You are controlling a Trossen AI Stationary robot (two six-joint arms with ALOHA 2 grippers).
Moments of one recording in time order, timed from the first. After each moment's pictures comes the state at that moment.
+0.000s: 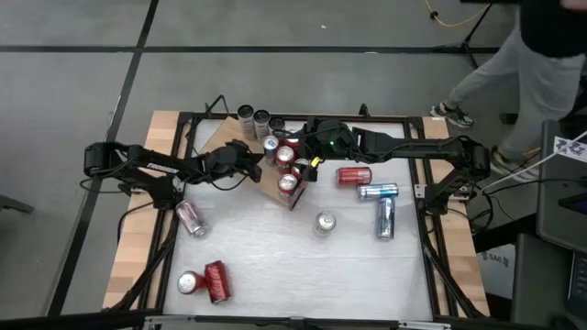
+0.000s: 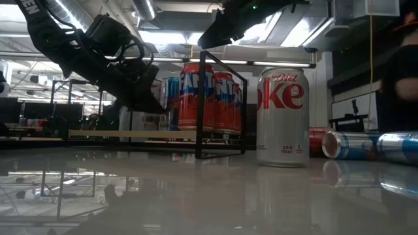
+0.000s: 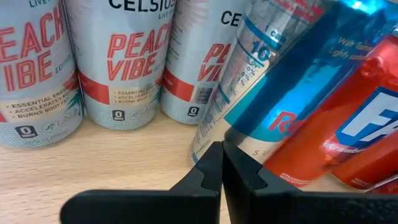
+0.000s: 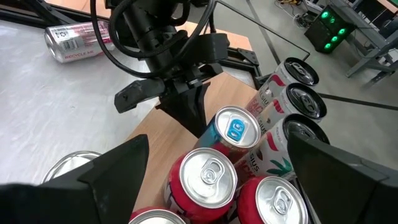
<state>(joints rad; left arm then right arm) 0.29 1.33 0.35 0.54 -0.34 -0.47 -0.16 1.62 1.34 -0.18 0.06 -0.32</state>
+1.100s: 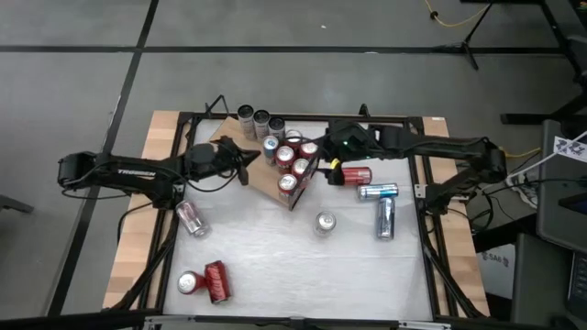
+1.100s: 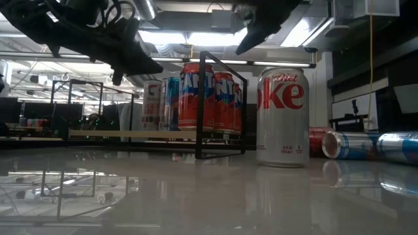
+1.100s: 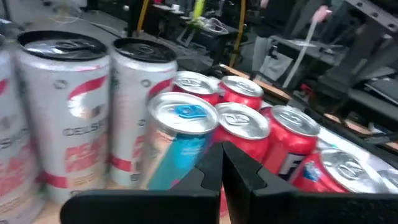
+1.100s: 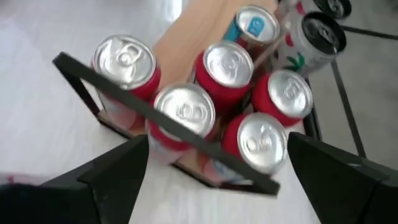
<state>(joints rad) 0.24 0.99 0.35 0.45 -0.25 -0.33 -0.16 1.48 1.37 -0.66 0.06 -0.29</state>
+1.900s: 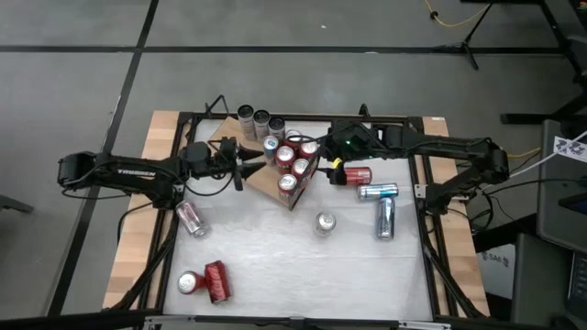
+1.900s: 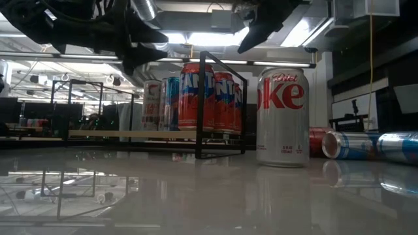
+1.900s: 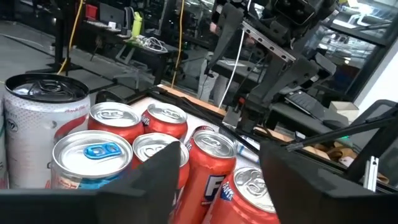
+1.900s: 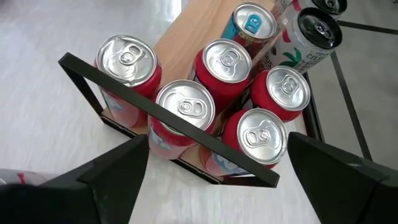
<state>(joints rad) 0.24 0.99 0.35 0.61 -0.02 -0.34 -0.16 1.46 1.37 -0.68 0.06 -0.27</state>
